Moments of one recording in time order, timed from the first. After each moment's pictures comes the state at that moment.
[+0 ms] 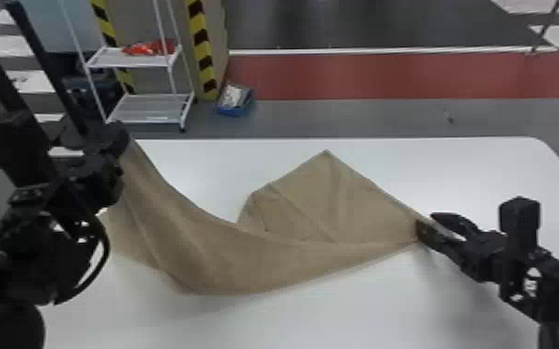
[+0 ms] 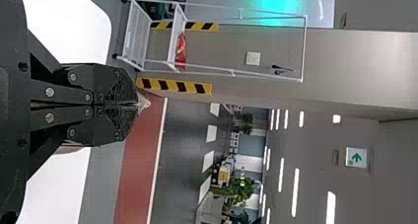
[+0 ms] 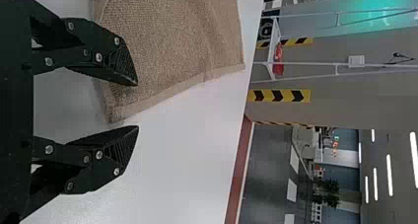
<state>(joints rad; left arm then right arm) 0.20 0.30 0.13 -2.24 0.47 0.52 0.29 -0.04 -0.16 -0.15 -1.41 0.10 0.20 0.63</state>
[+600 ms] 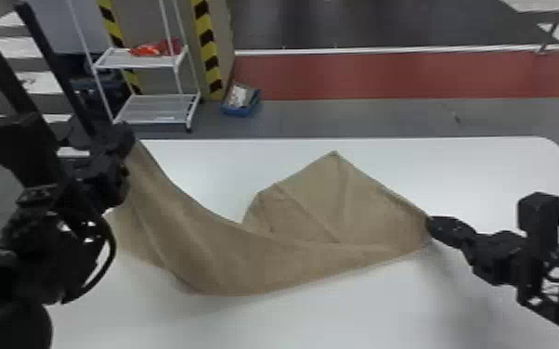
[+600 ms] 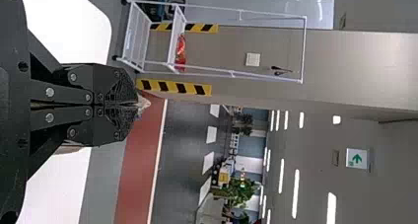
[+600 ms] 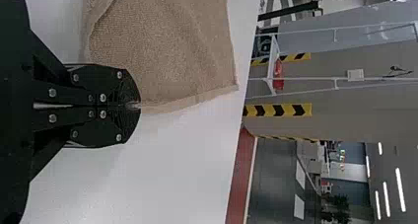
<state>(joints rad) 0.21 0.30 0.13 -2.25 0.47 0.52 0.29 0.04 -0.16 -0.17 -1.61 0.07 0.36 0.71</state>
